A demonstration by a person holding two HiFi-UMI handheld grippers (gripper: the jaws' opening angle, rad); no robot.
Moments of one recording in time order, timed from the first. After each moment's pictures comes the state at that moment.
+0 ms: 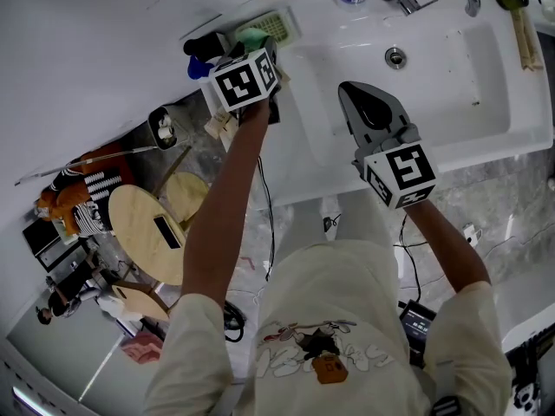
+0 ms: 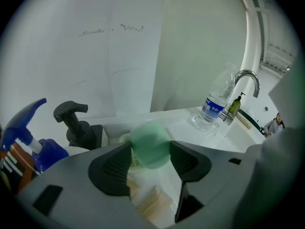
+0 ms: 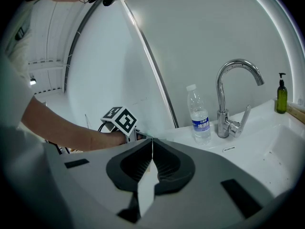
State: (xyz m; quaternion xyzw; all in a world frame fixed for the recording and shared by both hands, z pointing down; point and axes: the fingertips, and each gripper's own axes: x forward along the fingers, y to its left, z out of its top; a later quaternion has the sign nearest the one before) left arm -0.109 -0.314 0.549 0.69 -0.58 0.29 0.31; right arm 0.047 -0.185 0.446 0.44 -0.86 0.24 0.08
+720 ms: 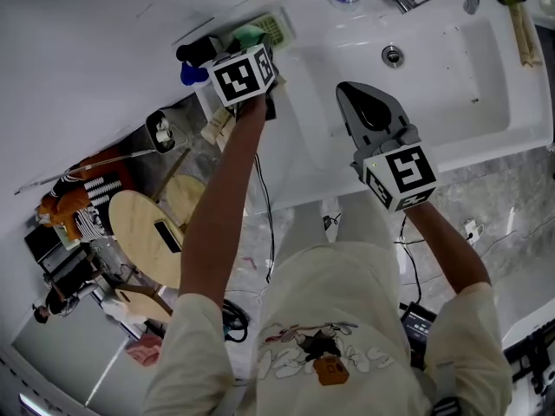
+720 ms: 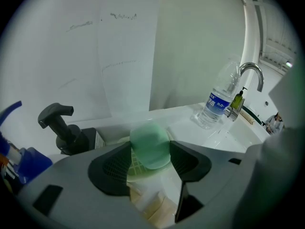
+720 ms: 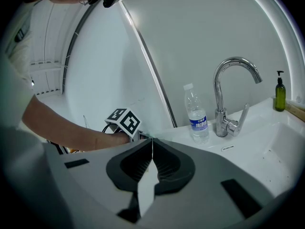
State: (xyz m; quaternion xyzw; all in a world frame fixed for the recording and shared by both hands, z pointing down) left arm -0.105 -0.328 0.561 0.69 -0.57 0.32 0.30; right arm 0.051 -0.190 0.448 0.44 -0.86 0.25 0.08
